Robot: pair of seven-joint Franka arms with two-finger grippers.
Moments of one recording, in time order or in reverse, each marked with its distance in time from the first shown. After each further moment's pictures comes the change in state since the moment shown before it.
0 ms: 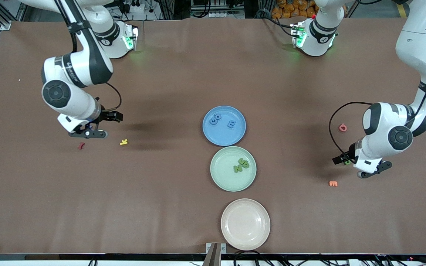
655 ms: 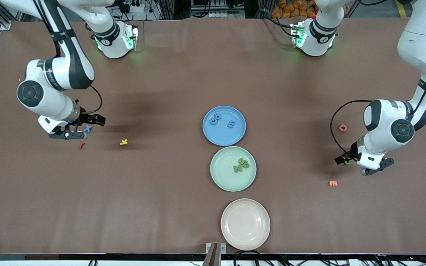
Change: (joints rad) left arm 0.043 -0.003 0.001 -0.068 0.000 0.133 -0.001; right arm -0.158 -0.014 0.000 -0.124 -0.001 0.187 -0.148
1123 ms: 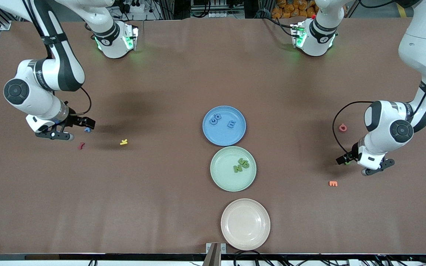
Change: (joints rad) left arm 0.022 0.030 0.001 0.005 0.059 0.031 0.003; right arm -0.050 0.002 -0.039 -0.056 0.000 0.123 0.004
